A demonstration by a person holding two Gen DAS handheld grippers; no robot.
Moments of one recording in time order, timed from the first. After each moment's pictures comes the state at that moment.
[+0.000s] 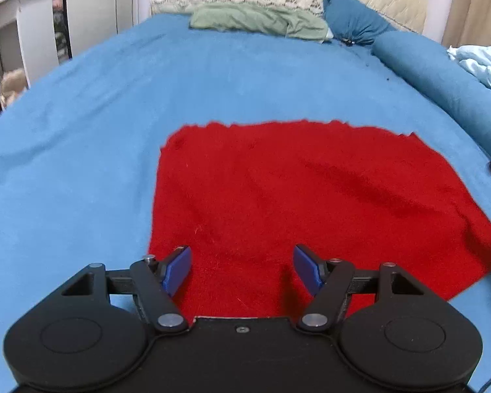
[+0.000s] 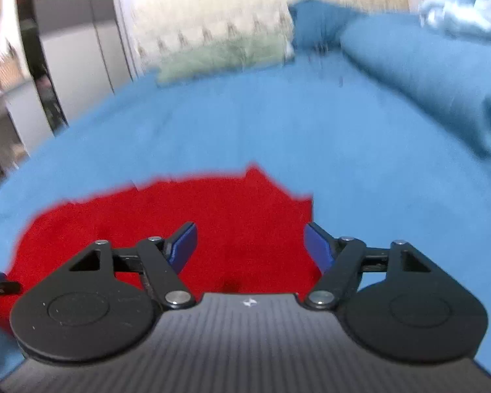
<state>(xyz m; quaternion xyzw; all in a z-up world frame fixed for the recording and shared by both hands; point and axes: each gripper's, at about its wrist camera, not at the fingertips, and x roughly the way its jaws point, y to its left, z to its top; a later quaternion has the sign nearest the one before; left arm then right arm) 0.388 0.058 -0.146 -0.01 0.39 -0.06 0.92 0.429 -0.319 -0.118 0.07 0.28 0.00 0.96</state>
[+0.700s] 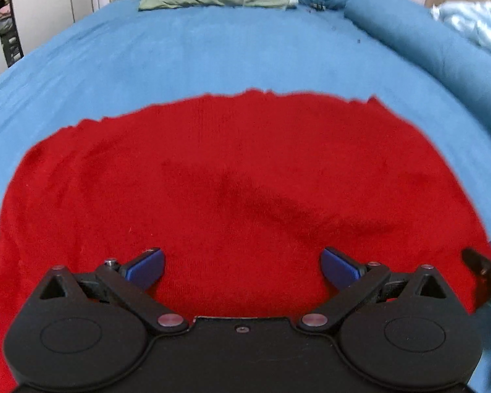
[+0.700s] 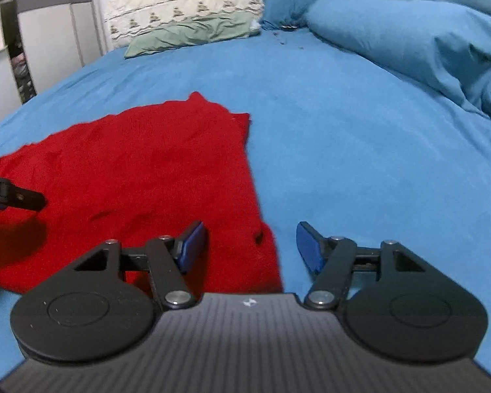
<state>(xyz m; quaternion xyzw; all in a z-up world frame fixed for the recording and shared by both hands) 0.451 -0.075 -0.183 0.02 0.43 -0.08 0.90 0.378 -0.336 -0.208 0.04 0.32 -0.04 0.95</state>
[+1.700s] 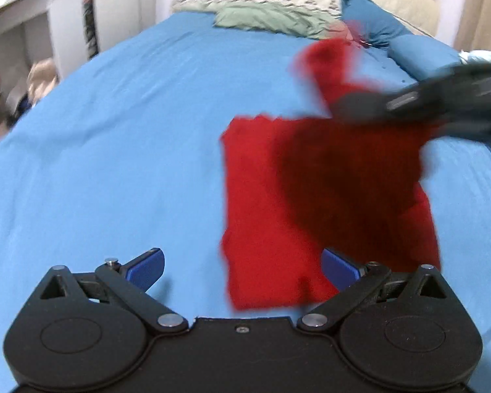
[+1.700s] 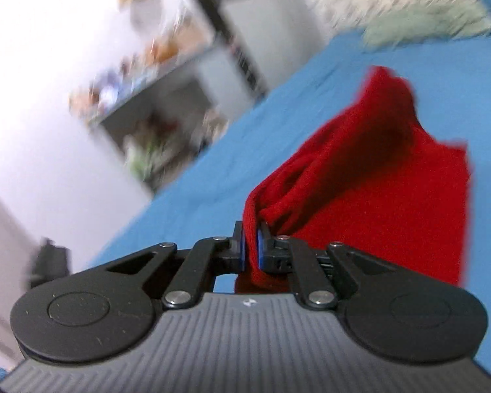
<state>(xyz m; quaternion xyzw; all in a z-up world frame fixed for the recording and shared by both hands) 0.343 0.123 -0.147 -0.03 0.41 -0.04 0.91 0.443 -0.066 -0.095 0.12 0.35 0.34 0.86</state>
